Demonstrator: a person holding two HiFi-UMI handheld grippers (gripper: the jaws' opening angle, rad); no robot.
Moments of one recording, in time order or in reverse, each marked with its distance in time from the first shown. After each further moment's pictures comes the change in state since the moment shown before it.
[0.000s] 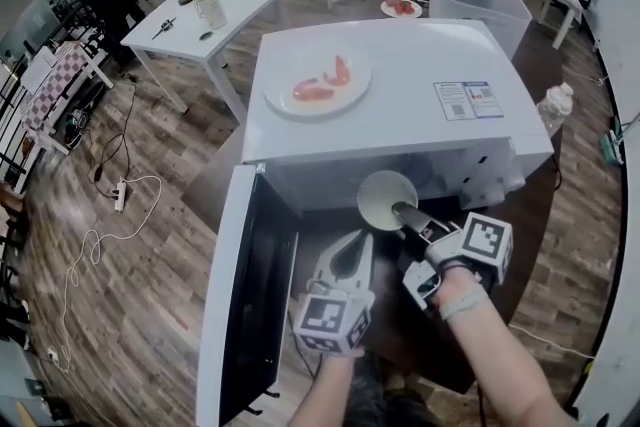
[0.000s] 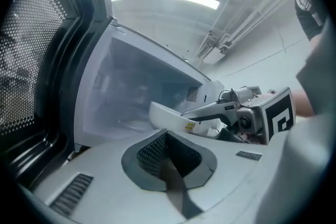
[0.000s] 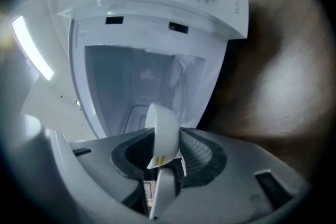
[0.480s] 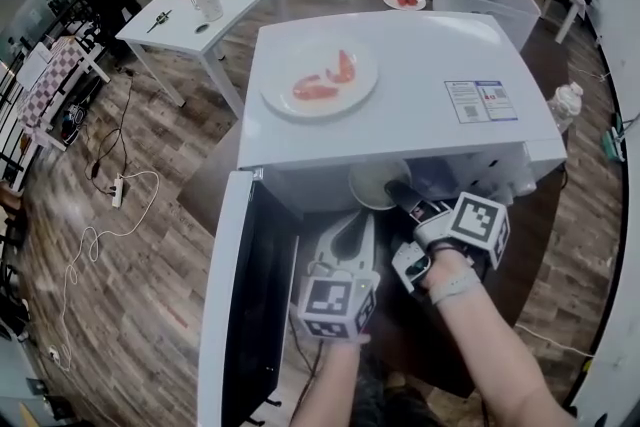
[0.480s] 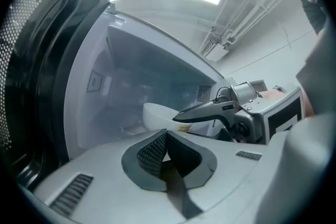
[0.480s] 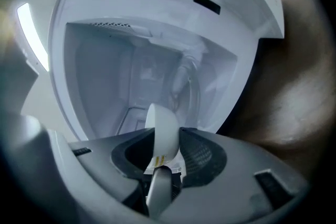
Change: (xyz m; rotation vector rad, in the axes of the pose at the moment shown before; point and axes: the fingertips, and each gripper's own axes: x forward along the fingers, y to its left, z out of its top) left arm 0.032 0.022 0.013 0.024 0.021 0.048; right arm 0.040 0.014 0.018 -0.075 -0.034 -0.015
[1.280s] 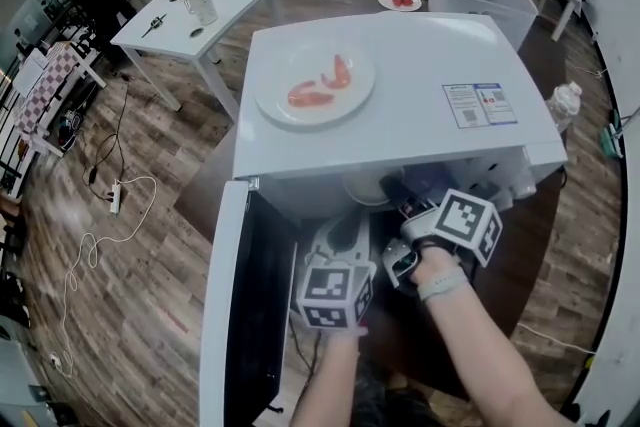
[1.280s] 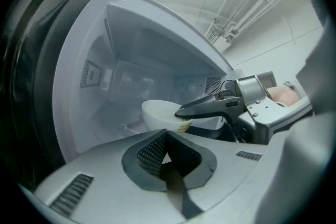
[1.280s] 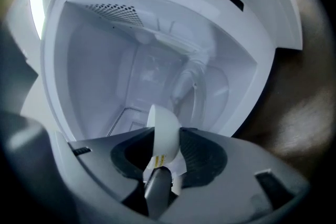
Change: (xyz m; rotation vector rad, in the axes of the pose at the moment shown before) left arm 0.023 0.017 -0.009 0.005 0.087 0.015; right arm 0.020 -0.002 0.014 -0.131 -0.055 -0.033
